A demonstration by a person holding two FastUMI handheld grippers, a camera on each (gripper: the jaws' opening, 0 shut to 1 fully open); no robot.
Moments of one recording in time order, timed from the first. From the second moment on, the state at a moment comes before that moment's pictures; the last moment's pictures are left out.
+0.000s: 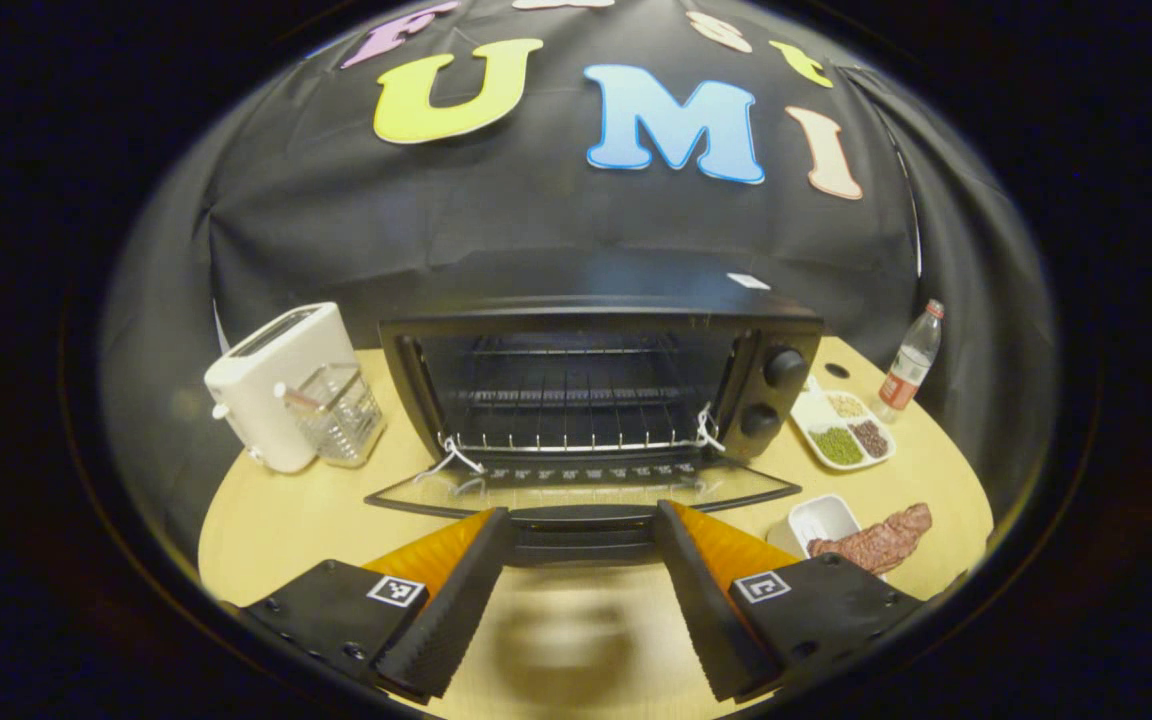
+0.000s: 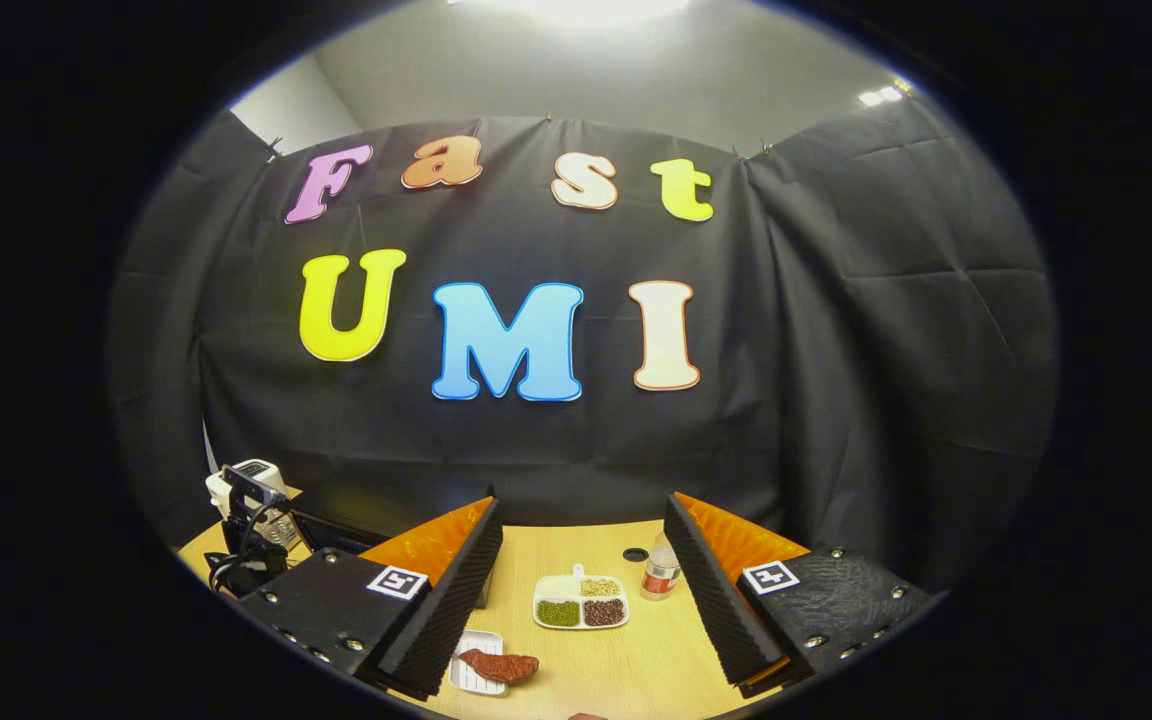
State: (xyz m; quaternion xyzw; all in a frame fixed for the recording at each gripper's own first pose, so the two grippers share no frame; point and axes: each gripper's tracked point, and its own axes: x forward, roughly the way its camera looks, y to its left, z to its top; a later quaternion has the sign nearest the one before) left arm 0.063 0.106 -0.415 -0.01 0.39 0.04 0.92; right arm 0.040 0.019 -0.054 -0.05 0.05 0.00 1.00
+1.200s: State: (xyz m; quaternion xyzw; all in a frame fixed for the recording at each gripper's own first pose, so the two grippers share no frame) left arm 0.064 0.170 -0.148 -0.05 0.15 0.13 0.98; right arm 0.063 0.012 -0.258 -0.01 0.32 0.06 0.94
